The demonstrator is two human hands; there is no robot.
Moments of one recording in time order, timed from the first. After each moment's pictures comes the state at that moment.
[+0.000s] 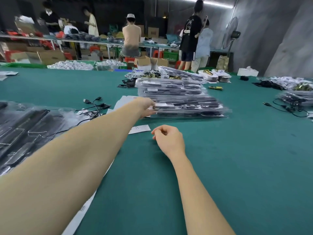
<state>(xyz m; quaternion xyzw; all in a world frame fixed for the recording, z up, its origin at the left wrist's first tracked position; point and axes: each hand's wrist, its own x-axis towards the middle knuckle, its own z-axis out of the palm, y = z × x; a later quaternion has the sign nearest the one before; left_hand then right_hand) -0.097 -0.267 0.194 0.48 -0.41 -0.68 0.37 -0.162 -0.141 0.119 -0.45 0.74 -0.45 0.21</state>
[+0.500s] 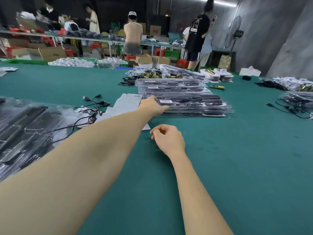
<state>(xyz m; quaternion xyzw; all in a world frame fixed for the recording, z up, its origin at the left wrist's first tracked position) -0.129 -0.305 0.149 0.54 -0.76 -0.27 0.23 -0.162 -0.144 0.120 -0.46 0.77 -0.40 0.21</state>
